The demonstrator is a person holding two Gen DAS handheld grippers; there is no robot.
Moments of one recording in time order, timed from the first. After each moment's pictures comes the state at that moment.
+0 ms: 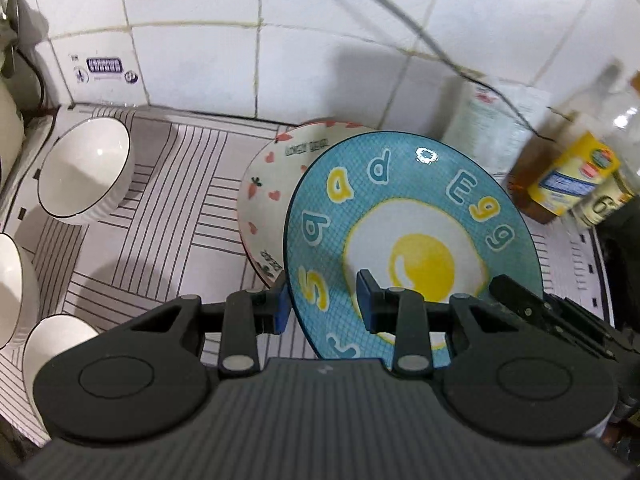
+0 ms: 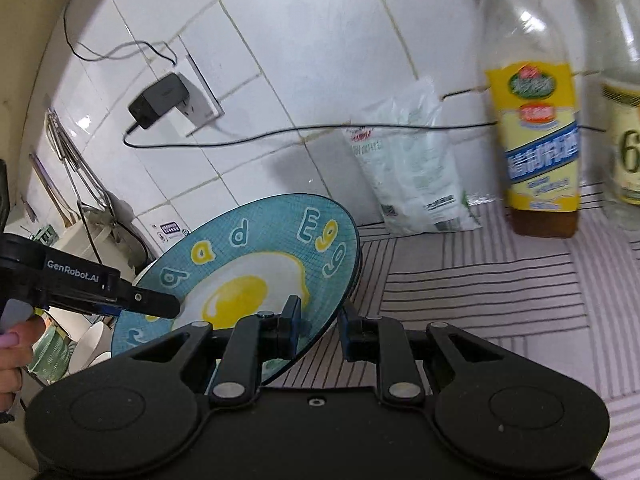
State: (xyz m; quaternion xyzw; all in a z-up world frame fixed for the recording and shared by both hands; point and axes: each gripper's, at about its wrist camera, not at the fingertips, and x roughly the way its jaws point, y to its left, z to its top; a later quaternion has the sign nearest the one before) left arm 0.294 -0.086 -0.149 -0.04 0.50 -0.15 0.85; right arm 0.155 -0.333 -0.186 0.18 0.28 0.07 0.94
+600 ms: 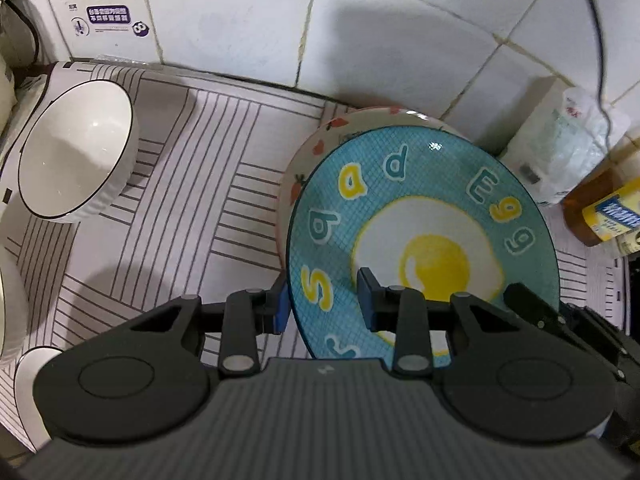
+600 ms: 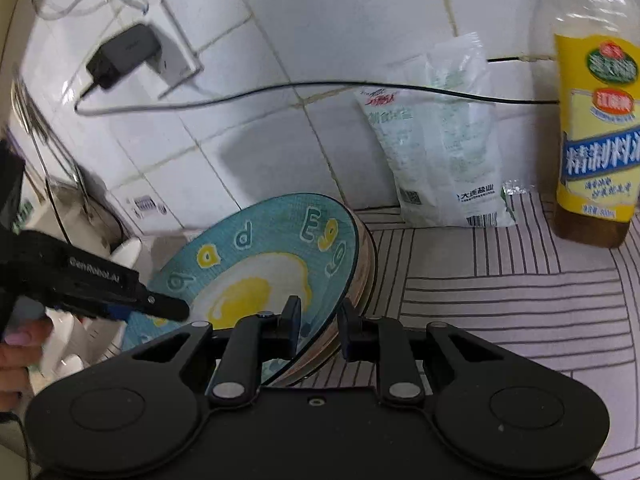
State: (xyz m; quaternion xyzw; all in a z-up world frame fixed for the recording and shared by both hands) left arm 0.346 -0.066 -0.195 -0.06 0.57 -0.12 0.81; right arm 0.219 -0.308 -0.200 0.14 0.34 0.06 0.93
